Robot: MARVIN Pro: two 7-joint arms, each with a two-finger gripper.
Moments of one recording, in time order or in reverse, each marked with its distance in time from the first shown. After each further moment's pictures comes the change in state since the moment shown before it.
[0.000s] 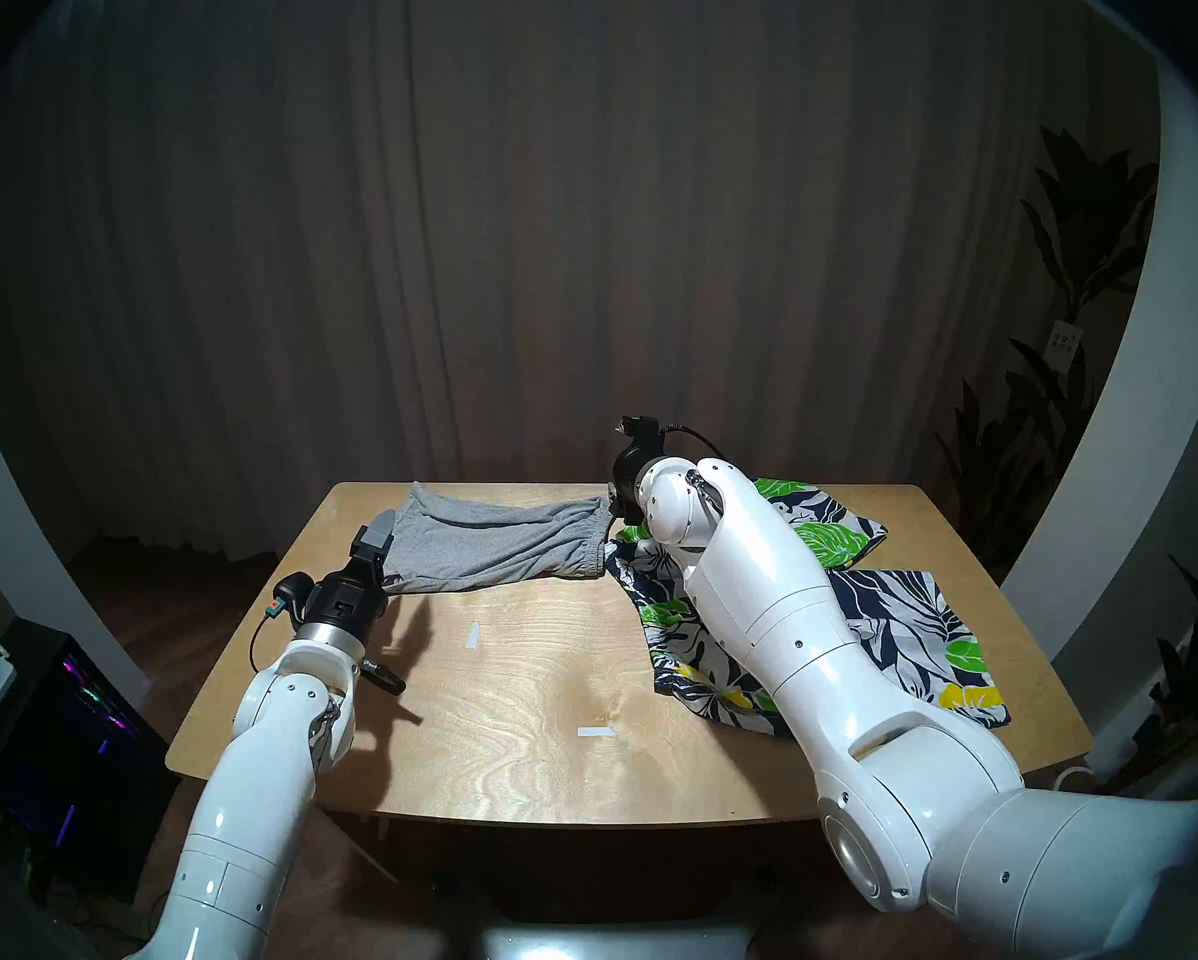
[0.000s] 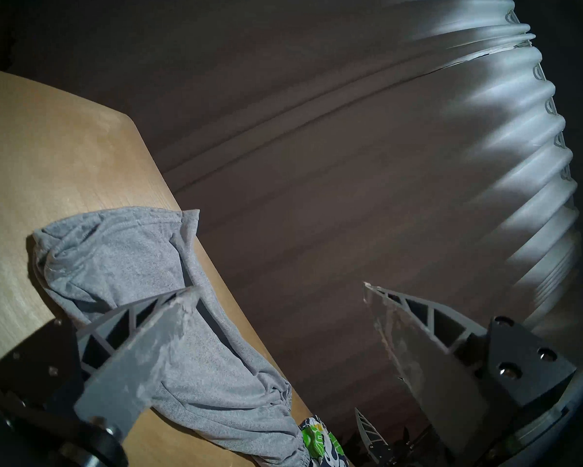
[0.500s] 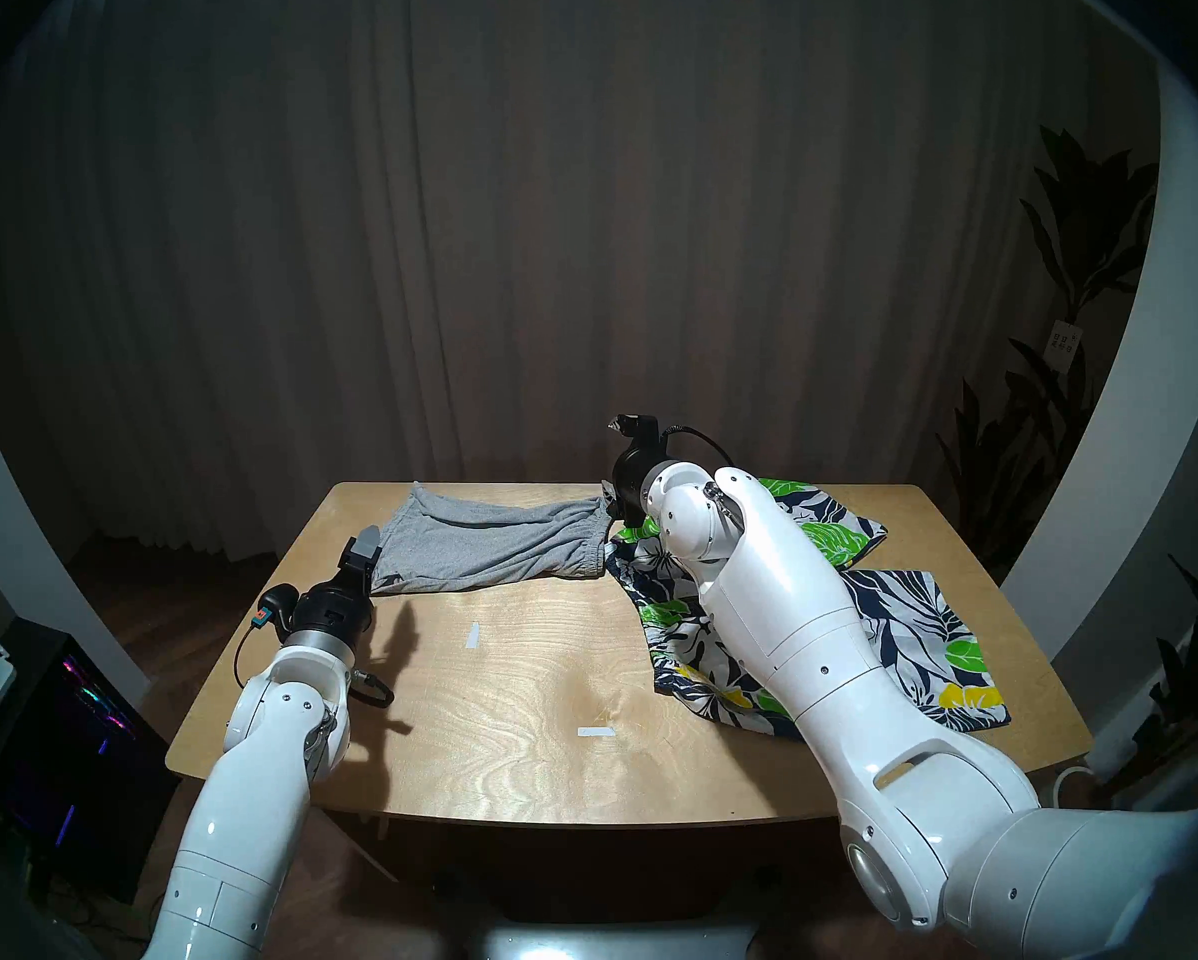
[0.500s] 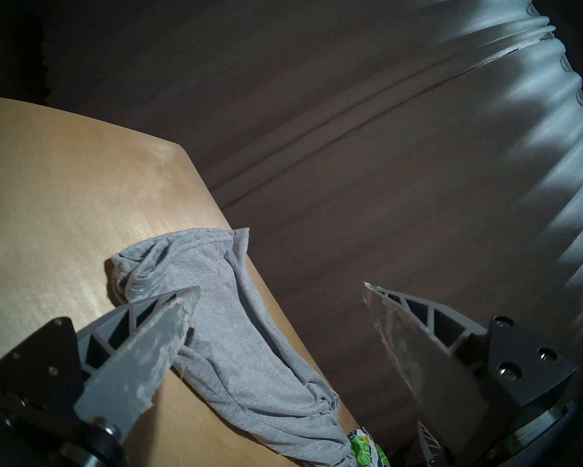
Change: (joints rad) left arm 0.050 0.002 -0.011 -0.078 0.062 -0.043 0.205; right arm -0.078 0.064 -0.021 -0.158 0.034 0.089 0.000
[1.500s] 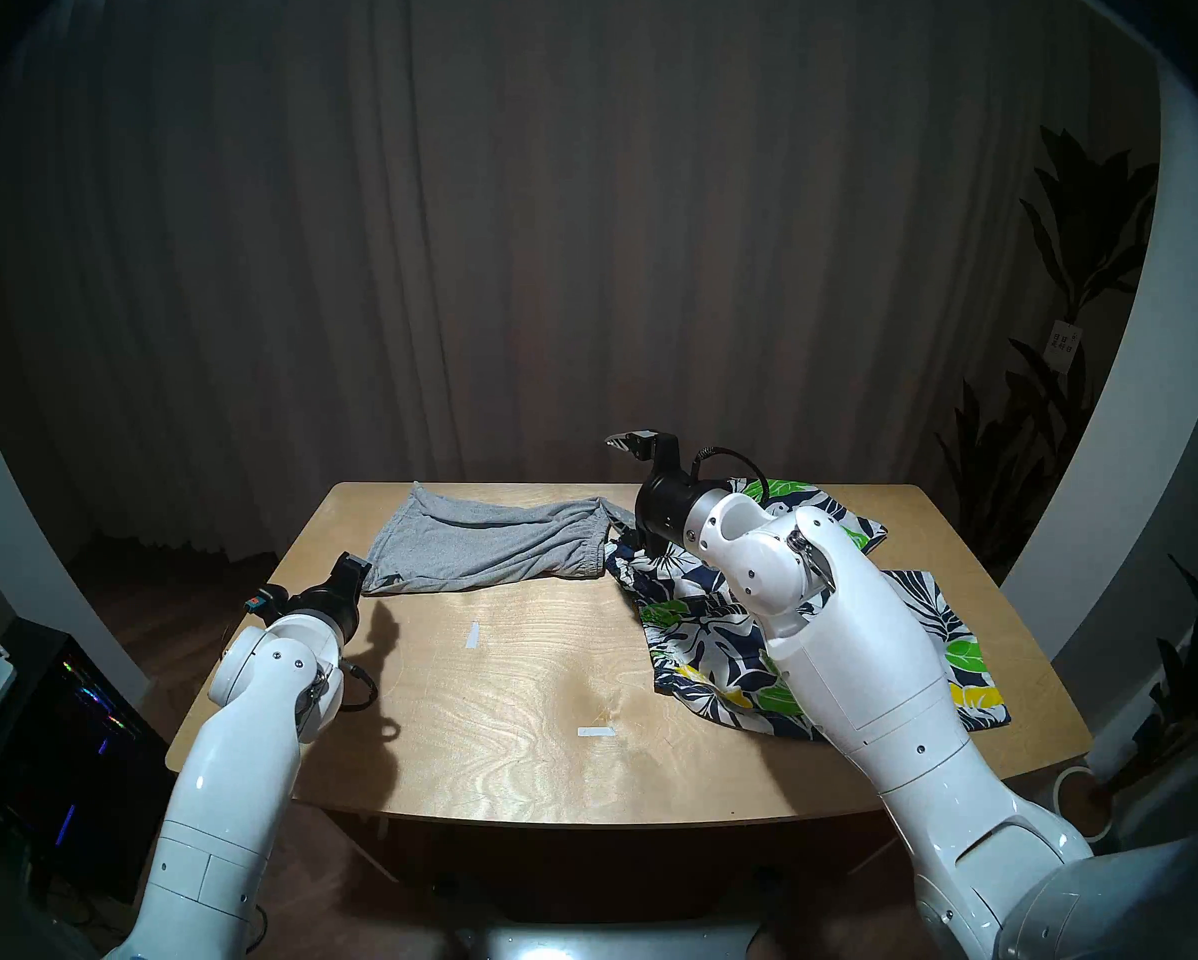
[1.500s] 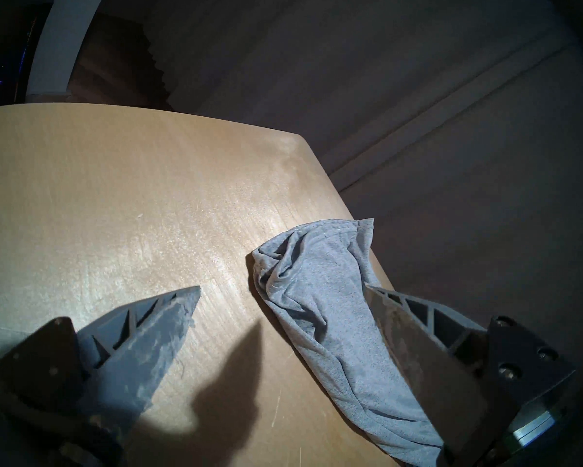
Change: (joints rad) left arm -0.069 0.035 -0.016 -0.099 -0.014 0.197 0.610; right arm -0.230 0.197 0.029 -0.374 0.113 0.222 -0.065
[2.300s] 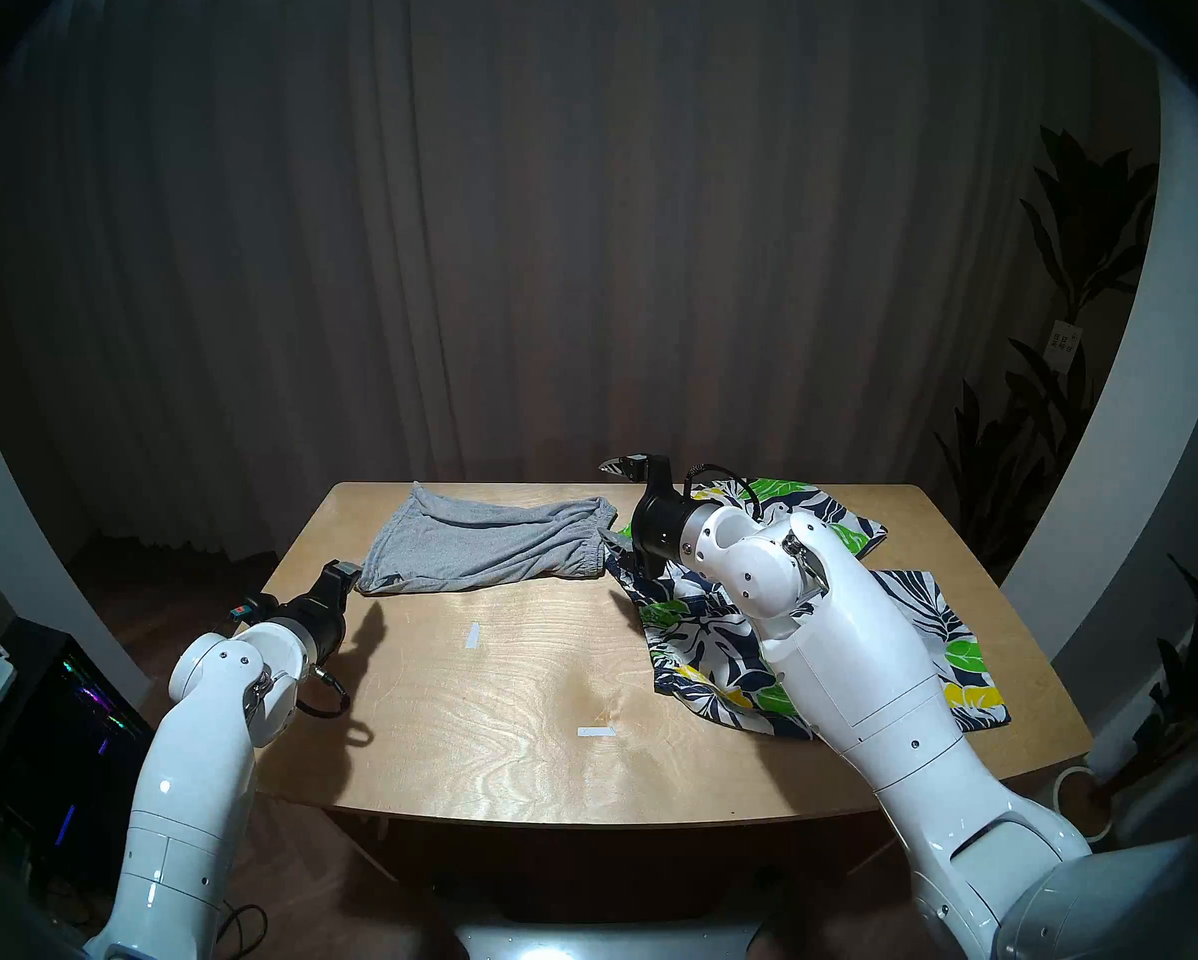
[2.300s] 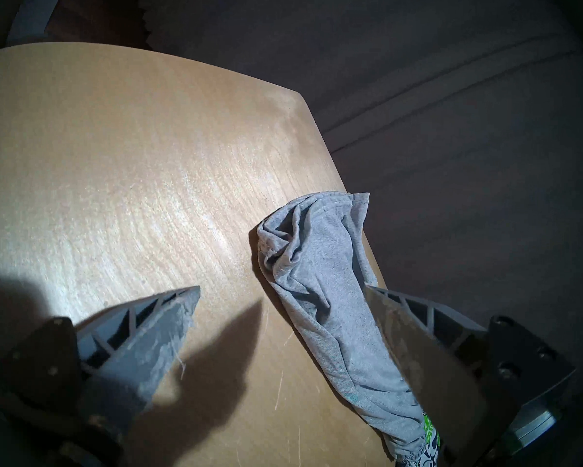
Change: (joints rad) left arm 0.002 0.046 -0.070 0.151 -0.161 0.139 -0.291; right arm 0.050 -0.035 -0.021 0.112 0.033 0.009 -0.046
